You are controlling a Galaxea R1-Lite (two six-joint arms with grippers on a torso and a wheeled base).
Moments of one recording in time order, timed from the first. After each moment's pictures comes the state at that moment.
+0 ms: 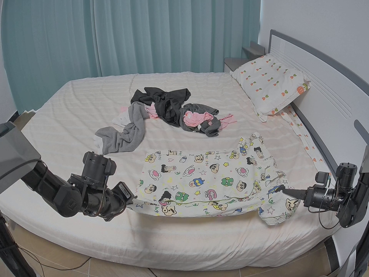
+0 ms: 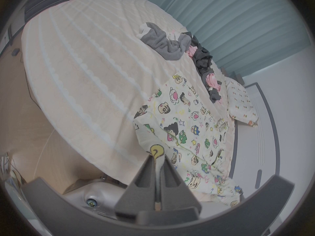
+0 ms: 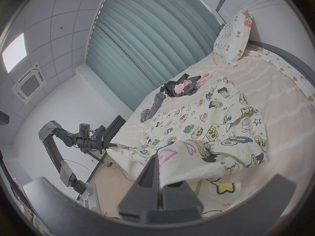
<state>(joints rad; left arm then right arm) -0.35 1.95 -0.72 -0.35 -0.03 -1.06 -0.11 2.09 -0.22 -1.43 0.87 0.32</state>
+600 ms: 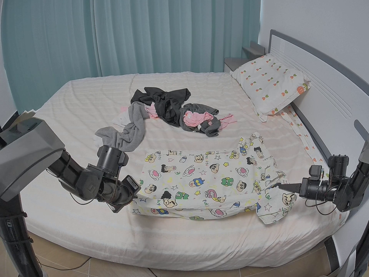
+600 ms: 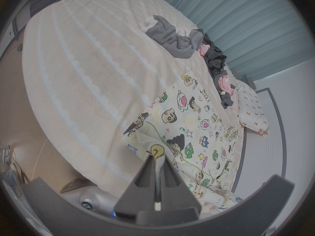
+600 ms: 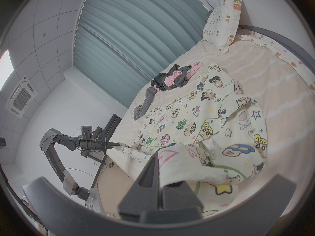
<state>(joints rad) -0.32 2.15 -0.96 -0.24 -0.03 -1.06 -0.10 2.09 -0.47 -1.06 0.84 0.33</state>
